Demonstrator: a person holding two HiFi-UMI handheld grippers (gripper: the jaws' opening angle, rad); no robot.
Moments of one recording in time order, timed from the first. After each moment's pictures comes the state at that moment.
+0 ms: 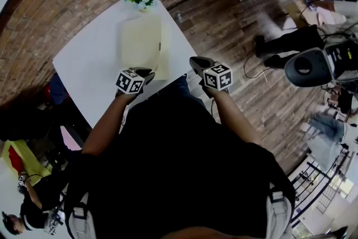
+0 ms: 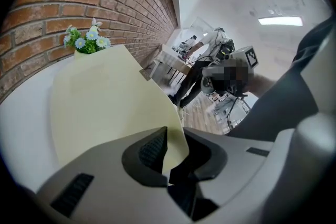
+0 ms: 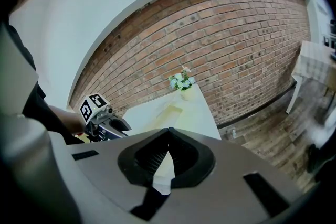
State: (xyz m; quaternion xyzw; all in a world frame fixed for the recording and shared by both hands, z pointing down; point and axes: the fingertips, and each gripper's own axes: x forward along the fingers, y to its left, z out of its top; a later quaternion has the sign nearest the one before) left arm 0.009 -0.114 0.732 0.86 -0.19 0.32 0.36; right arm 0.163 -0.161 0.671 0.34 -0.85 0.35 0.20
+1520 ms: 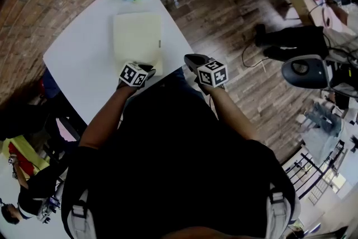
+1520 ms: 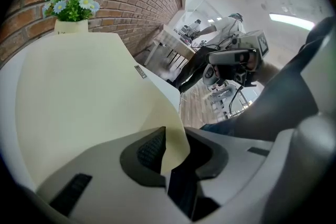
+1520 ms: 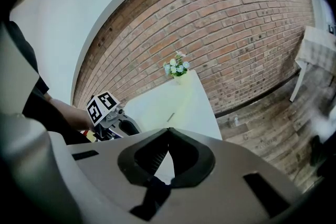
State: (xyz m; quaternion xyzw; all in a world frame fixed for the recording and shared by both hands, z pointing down) left arm 0.053 -0.107 0.804 0.82 -0.14 0.38 0.41; right arm 0.179 -0.165 0.721 0.31 -0.84 0.39 0.23
